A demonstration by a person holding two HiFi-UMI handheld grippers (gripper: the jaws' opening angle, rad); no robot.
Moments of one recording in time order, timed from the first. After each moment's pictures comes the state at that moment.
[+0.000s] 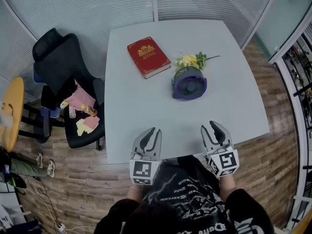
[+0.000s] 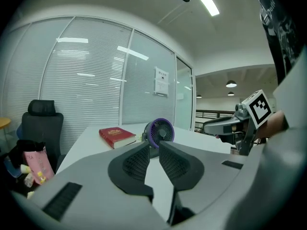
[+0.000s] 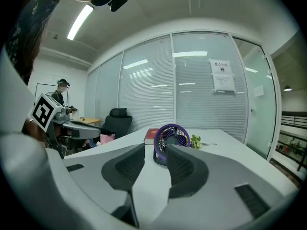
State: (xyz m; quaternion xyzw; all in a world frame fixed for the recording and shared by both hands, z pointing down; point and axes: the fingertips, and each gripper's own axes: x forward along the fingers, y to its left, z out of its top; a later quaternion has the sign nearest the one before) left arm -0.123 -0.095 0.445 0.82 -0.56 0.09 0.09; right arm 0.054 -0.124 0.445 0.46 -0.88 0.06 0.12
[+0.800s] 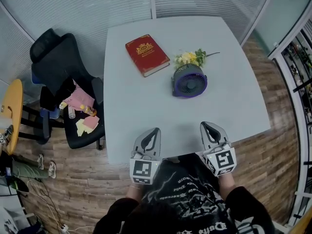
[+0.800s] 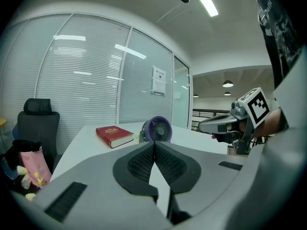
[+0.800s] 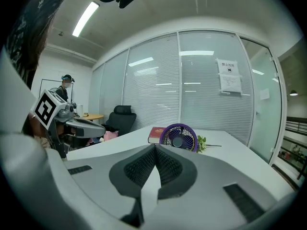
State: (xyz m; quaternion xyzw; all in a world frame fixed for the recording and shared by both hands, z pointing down) left arm -0.124 -0.096 0.454 0.83 -0.54 0.10 0.09; right arm 0.032 -0.122 0.449 0.45 -0.88 0.05 0.14
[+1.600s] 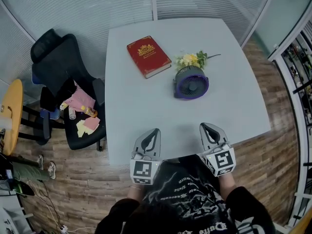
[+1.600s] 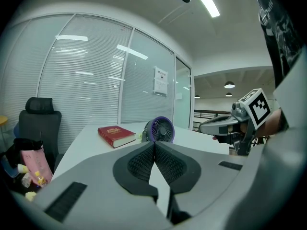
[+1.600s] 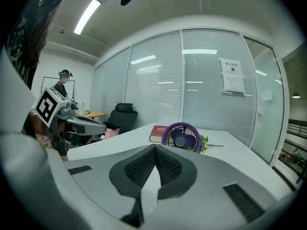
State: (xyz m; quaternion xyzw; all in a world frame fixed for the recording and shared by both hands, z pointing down) left arm -0.134 -0.098 0.455 0.82 -0.55 0.09 0.09; right arm 0.022 -0.123 0.452 0.44 -0.88 0.04 0.15
